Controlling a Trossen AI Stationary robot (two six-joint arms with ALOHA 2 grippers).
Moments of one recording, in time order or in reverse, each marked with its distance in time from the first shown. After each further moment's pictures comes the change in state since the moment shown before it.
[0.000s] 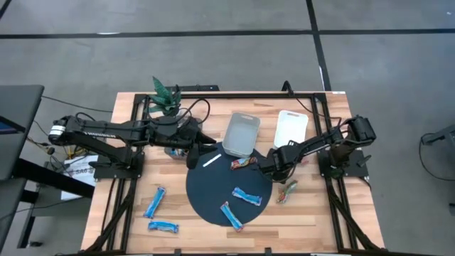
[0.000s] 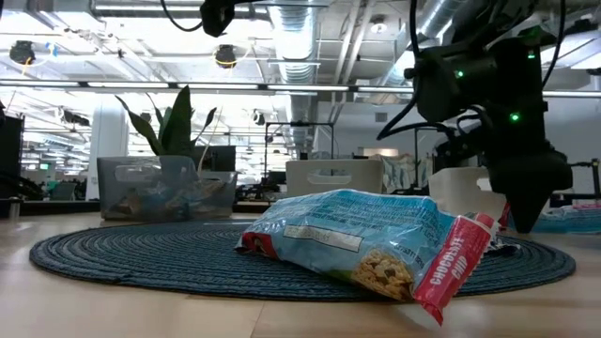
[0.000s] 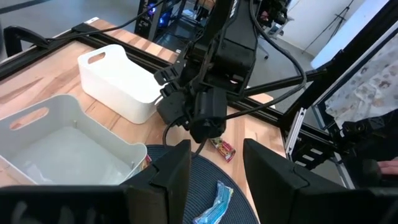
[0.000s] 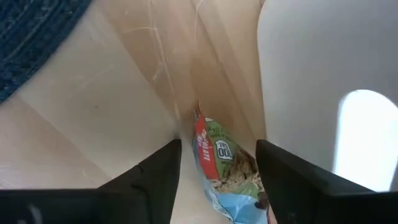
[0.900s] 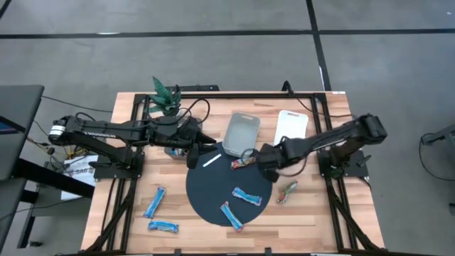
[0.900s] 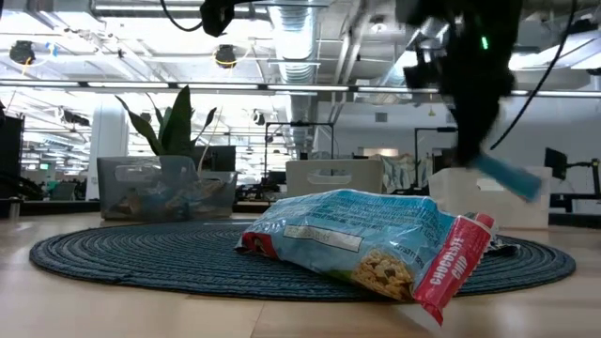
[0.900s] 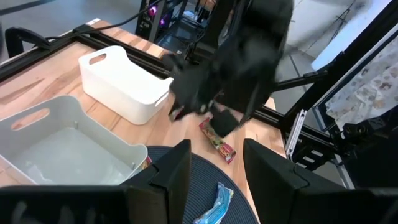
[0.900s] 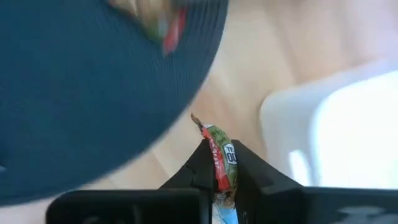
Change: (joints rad) left arm 0.000 0.000 0.000 0.003 -0.006 -0.003; right arm 0.021 -0.152 0.227 -0.040 0.056 -0.012
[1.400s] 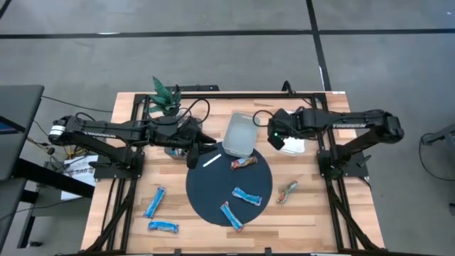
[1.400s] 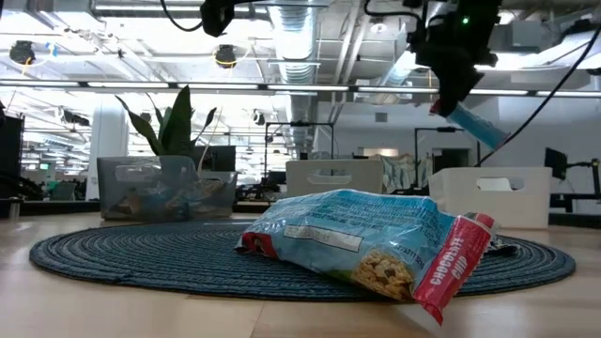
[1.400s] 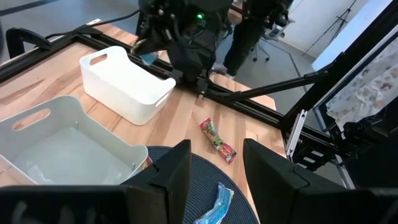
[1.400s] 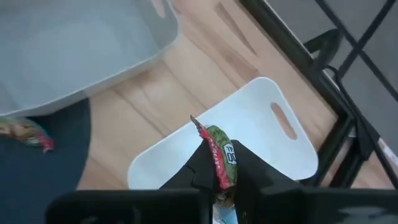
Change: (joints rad) left arm 0.000 0.000 0.000 0.000 -0.002 0.000; right arm -0.271 -0.195 0.097 -0.185 0.222 -0.059
